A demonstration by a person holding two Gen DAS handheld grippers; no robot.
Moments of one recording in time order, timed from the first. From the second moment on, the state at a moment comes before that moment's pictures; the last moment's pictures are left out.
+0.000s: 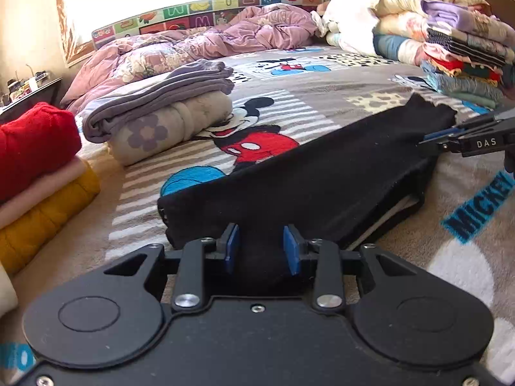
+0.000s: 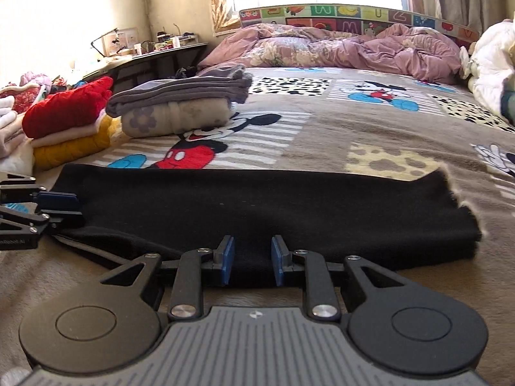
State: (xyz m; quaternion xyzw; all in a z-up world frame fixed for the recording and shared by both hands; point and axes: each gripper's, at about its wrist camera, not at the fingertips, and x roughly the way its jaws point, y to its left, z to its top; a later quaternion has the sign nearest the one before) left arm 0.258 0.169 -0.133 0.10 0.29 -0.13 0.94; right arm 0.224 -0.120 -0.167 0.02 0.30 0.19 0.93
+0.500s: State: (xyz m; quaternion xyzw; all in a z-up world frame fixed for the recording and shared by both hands) left arm 0.255 0.200 -0.099 -0.08 0.21 -0.12 0.97; right arm 0.220 -0.279 -0.204 0.44 0.28 0.03 0.85
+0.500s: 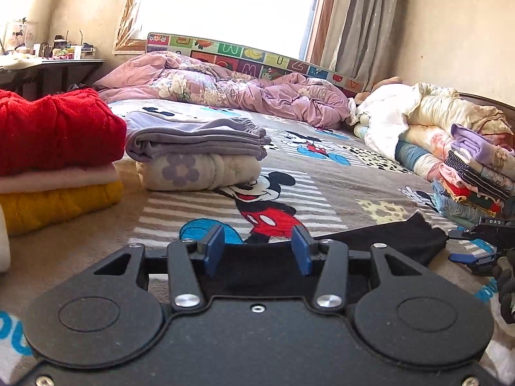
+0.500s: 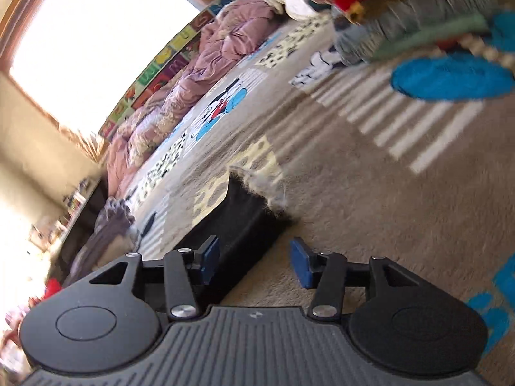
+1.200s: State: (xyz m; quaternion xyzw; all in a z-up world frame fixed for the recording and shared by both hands) left arm 0.283 0.125 -0.121 -0.01 0.27 -0.20 0.94; right arm 0.267 -0.277 -0.228 0.44 0.27 0.03 0.86
